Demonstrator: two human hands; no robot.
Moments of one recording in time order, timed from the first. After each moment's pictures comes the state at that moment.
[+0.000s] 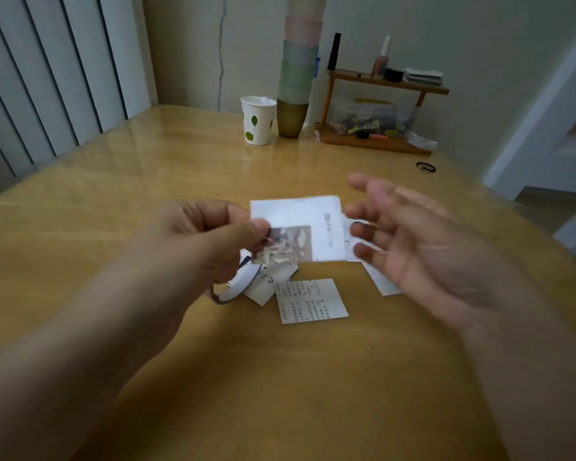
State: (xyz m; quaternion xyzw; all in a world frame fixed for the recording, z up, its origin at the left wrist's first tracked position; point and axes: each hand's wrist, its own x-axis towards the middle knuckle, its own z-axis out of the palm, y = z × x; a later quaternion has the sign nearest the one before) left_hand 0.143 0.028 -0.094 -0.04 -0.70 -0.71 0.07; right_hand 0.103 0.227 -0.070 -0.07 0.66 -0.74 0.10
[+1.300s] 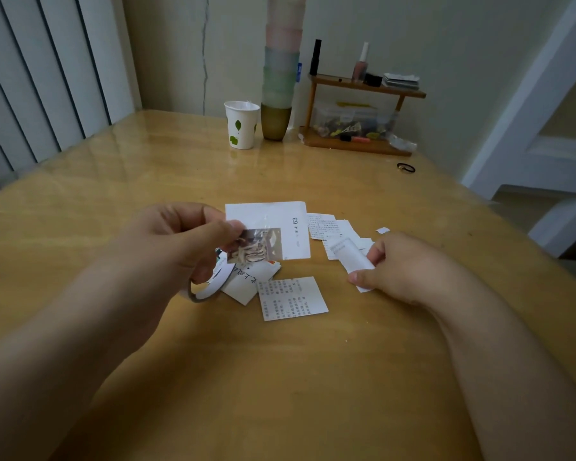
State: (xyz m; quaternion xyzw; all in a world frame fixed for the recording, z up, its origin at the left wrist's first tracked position) left_hand 0.138 0.023 -0.098 -0.01 -0.72 -0.70 0.07; right_hand 0.073 0.255 -0.095 0.02 0.98 -0.15 0.10
